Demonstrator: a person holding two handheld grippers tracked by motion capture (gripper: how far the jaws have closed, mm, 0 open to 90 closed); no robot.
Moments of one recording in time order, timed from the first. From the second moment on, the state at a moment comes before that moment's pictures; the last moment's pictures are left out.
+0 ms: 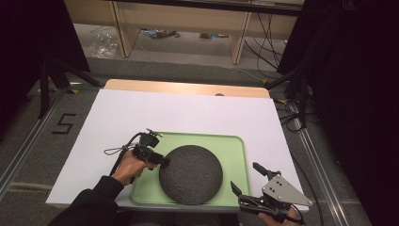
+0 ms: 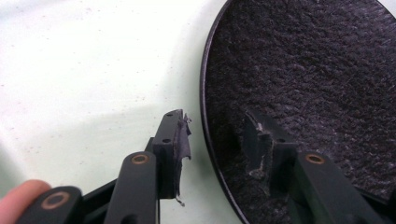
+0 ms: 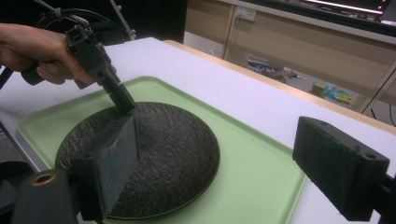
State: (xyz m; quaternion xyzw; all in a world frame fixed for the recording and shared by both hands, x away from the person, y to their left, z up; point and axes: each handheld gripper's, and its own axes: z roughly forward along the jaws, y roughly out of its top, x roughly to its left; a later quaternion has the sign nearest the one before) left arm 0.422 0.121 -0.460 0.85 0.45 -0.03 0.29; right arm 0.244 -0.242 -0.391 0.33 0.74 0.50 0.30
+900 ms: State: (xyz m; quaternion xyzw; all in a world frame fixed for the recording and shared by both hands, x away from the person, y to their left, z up) left arm 0.408 0.159 -0.422 0.80 0.46 0.07 0.39; right arm 0.244 -0.243 -0.391 0.33 0.74 0.50 0.30
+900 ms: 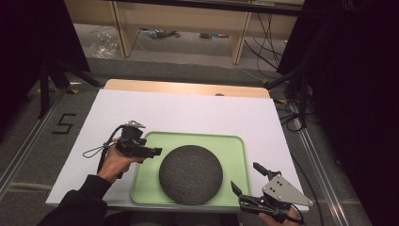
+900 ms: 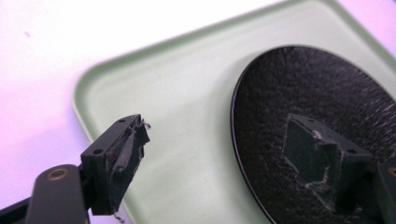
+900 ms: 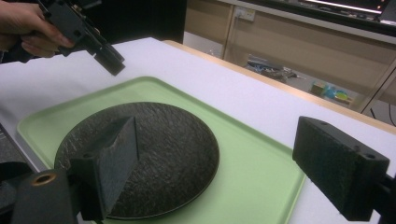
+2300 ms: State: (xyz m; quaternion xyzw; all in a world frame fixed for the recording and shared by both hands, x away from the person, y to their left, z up) left arm 0.350 0.194 -0.404 0.76 0.42 0.14 0.47; right arm 0.244 -0.243 -0.391 0.33 0.74 0.50 0.30
